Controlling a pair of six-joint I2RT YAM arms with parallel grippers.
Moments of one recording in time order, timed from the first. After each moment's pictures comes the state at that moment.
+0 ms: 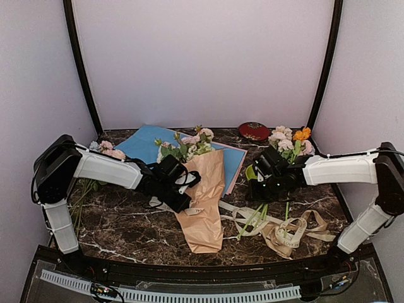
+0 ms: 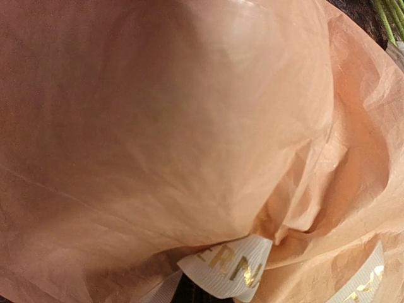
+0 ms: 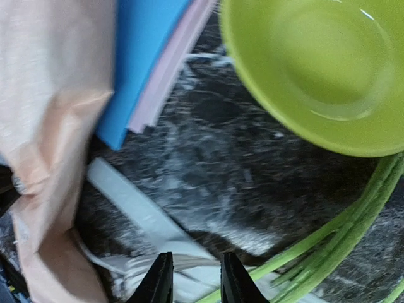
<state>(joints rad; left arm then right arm) -0.83 1.87 1.07 -0.27 0.12 -0.11 0.78 1.50 0.89 -0.41 -0.04 0.73</state>
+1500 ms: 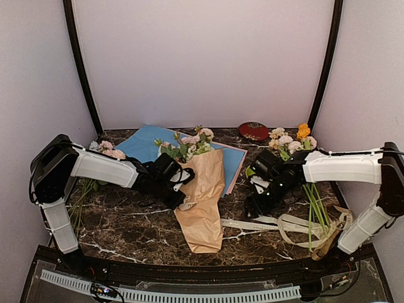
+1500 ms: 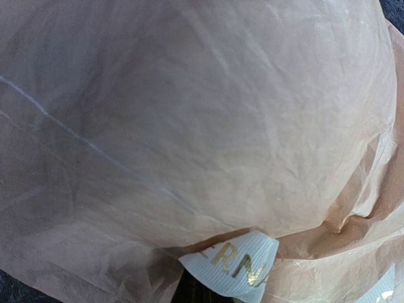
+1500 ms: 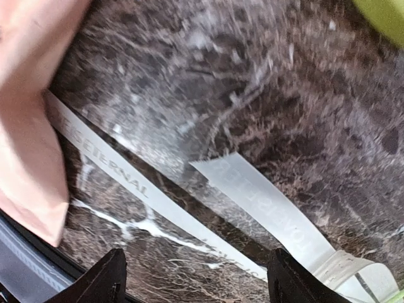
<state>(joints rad) -0.79 1.84 1.04 -0.26 0.04 -0.06 0.82 1.50 0.98 -0.78 -0.14 0.46</state>
